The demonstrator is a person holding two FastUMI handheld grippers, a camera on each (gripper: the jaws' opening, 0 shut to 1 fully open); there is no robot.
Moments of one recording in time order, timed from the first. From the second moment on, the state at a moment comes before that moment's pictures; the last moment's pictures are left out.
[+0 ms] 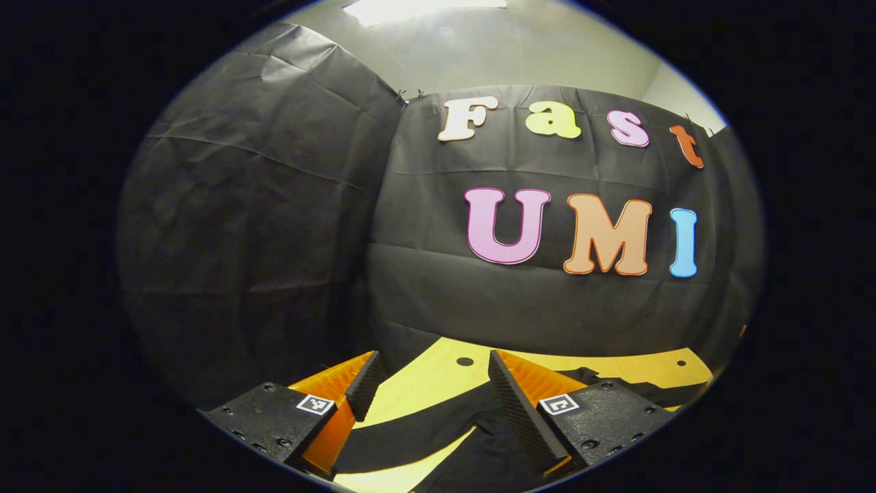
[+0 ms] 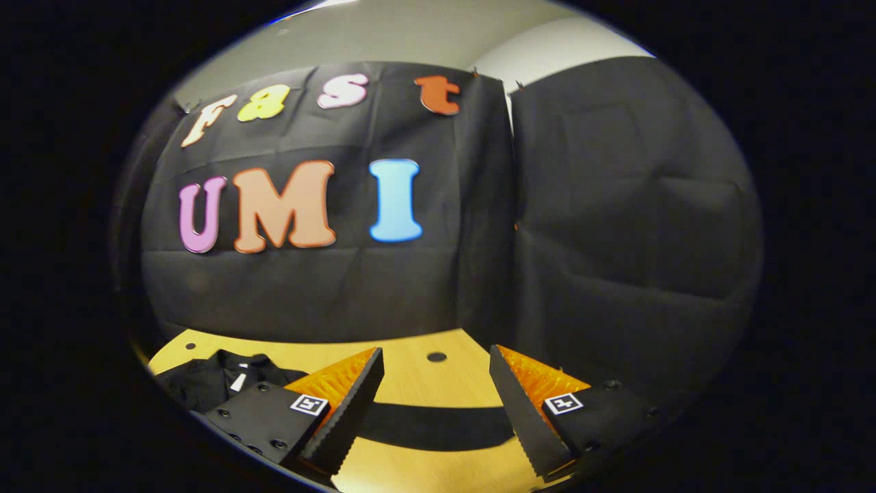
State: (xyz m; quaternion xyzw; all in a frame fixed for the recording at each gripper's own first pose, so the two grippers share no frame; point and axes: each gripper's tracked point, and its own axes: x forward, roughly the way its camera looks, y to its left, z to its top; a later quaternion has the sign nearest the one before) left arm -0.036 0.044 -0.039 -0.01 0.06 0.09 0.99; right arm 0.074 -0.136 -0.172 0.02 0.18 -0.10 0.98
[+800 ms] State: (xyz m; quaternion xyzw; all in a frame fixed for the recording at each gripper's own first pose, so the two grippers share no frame) left arm -0.071 0.049 -0.031 0.07 0.08 0.16 0.98; right arm 0.090 -0.196 -0.409 -0.01 0.44 -0.11 0.89
